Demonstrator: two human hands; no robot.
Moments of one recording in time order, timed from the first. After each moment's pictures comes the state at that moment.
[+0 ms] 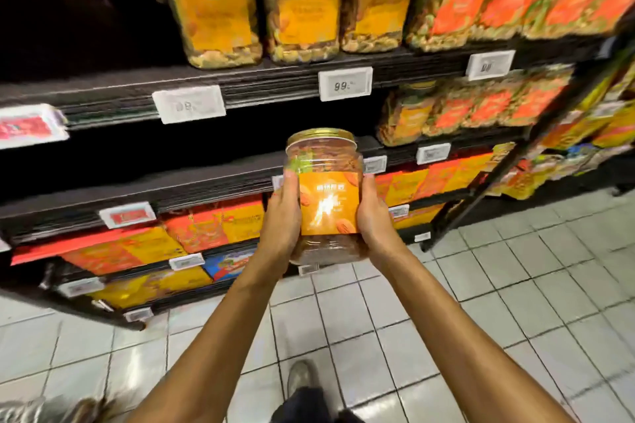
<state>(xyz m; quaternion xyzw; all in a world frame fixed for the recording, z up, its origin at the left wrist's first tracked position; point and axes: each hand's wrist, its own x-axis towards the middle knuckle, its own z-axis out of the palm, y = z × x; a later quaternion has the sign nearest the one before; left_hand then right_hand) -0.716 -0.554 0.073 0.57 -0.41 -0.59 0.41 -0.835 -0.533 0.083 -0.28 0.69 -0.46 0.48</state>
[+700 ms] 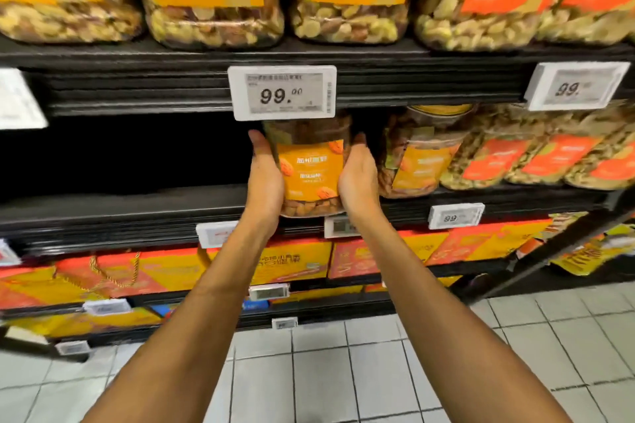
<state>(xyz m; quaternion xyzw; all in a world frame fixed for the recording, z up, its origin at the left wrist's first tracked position) -0.832 -0.744 0.005 0.60 -0.34 -0.48 0.54 -0.941 -0.747 -0.003 -0.44 0.63 -0.52 0.37</state>
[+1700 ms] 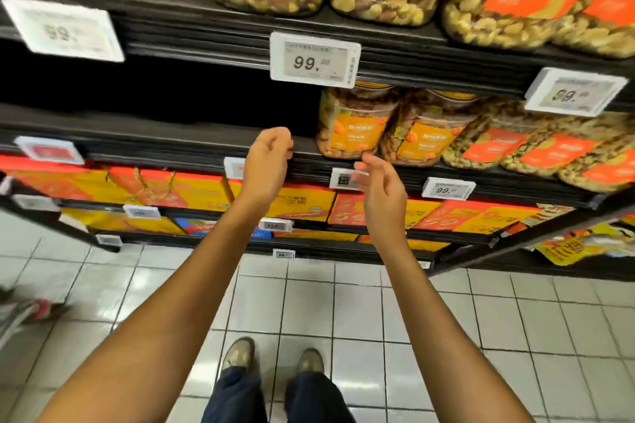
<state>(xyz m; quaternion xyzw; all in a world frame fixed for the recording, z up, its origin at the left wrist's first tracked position) -0.812 -0.663 0.035 0.64 -0.39 -0.45 0.48 -0.967 -0.644 0.005 -0.46 0.59 -0.49 0.44</state>
